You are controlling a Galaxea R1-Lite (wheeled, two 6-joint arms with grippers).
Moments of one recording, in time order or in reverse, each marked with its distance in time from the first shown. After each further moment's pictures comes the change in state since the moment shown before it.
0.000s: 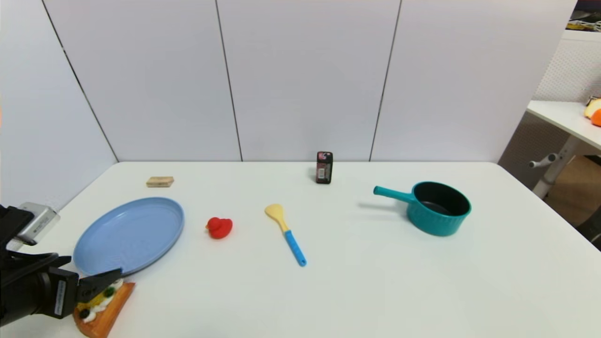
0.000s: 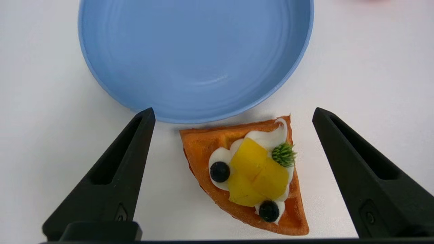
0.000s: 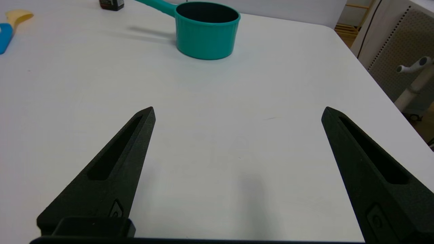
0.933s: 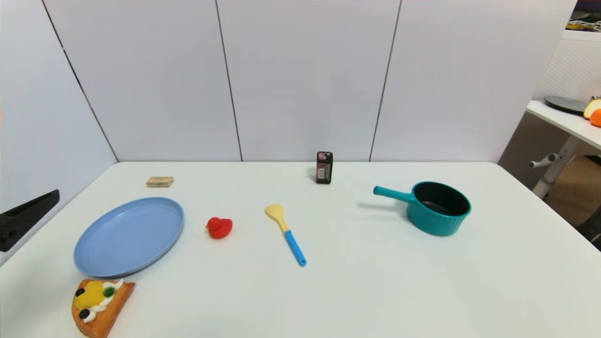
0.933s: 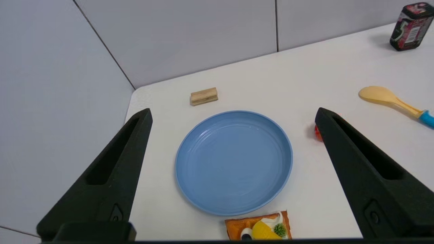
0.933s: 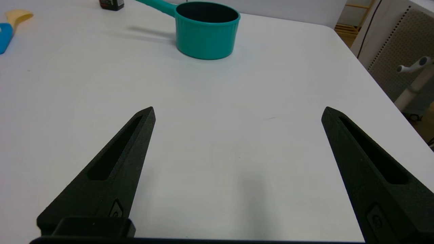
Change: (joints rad) left arm -0.030 -0.363 -0.203 0.031 -0.008 0.008; right arm 0.000 0.000 0.000 0.000 0.000 0.000
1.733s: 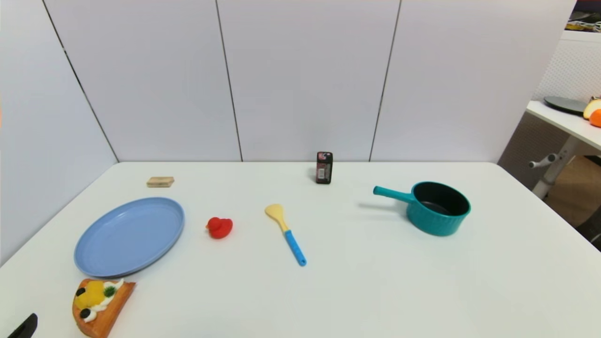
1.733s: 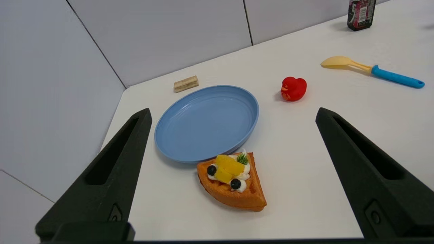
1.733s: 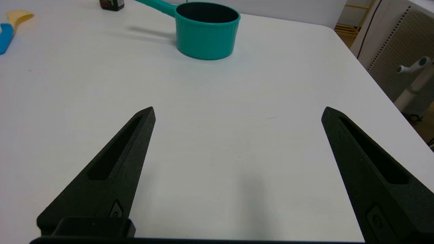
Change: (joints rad) left arm -0.031 -0.508 0.330 0.066 -0.018 0.021; right arm 0.000 0.000 0.000 0.000 0.000 0.000
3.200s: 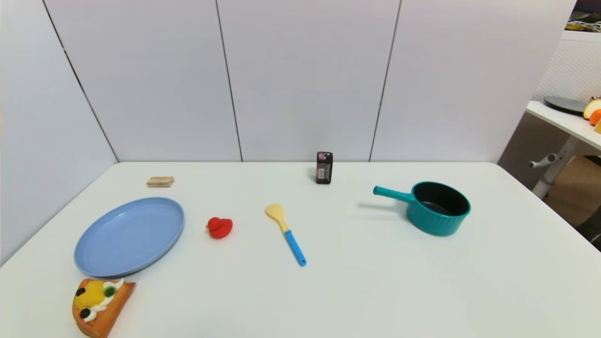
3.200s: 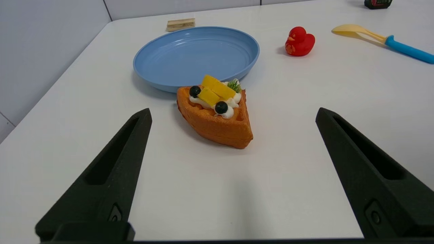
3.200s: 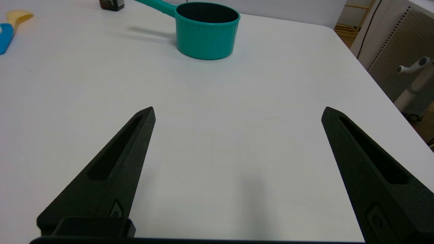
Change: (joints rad) left arm -0.116 -0.306 0.268 0.075 0.198 -0.203; right arm 0.000 0.000 0.000 0.000 0.000 0.000
